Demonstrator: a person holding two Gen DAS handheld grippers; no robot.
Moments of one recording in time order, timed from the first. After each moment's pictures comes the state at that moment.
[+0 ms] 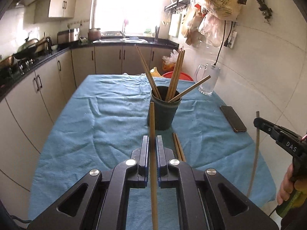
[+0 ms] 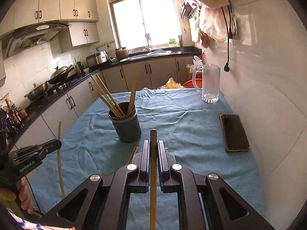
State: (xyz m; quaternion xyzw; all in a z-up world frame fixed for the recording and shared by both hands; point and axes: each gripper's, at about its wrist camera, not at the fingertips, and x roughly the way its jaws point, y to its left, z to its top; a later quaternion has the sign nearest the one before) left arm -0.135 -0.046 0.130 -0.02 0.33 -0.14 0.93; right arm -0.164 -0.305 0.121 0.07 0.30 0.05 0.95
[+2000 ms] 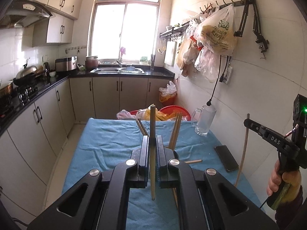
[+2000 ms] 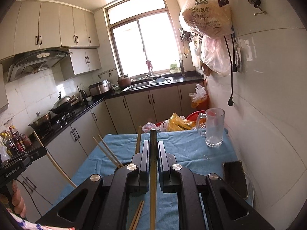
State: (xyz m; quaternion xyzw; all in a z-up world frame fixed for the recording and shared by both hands) left arm -0.091 -0.034 0.249 -0.02 0.24 -0.16 0.96; right arm -0.098 -0.329 0.214 0.10 0.22 0.06 0.97
